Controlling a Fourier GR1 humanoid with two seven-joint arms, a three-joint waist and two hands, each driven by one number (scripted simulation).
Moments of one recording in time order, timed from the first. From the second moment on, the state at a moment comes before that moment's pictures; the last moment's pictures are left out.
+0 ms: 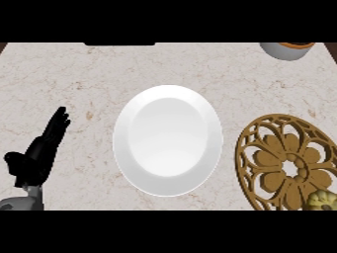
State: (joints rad) left arm -0.04 0.24 0.05 -1.36 0.04 -0.04 -0.12; right arm 0.87 -0.10 0.96 -2.42 1.79 -0.36 0.77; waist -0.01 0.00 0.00
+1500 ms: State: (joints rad) left arm -0.12 0.22 0.03 -1.31 0.02 -0.06 -0.13; right arm -0.01 -0.07 0.73 -2.09 1.47 -0.18 1.08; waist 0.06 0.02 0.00
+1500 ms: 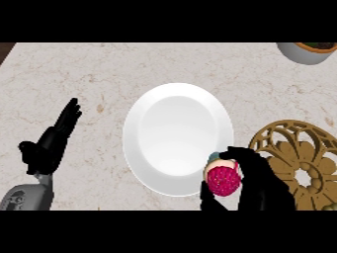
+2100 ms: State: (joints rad) left arm -0.11 0.22 0.03 -1.32 0.02 -0.06 -0.12; right arm -0.32 -0.01 0.51 -1.76 1.32 -0.45 1.10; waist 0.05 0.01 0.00
